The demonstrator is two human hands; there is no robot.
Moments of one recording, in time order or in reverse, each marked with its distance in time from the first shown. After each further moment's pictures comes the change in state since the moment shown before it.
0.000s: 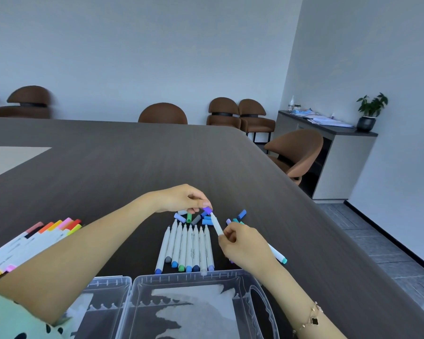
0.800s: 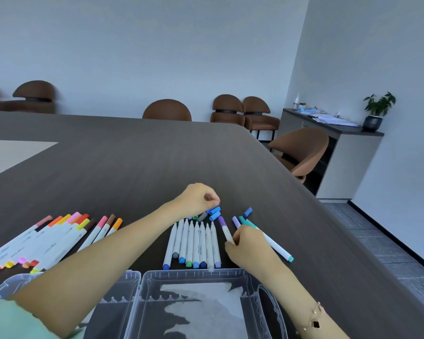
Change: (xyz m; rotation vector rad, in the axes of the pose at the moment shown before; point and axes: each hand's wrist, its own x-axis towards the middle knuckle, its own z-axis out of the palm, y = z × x) left_hand 0.007 0.005 0.027 0.231 0.326 -0.008; right_hand 0.000 -0.003 0.007 0.011 -0.103 0.178
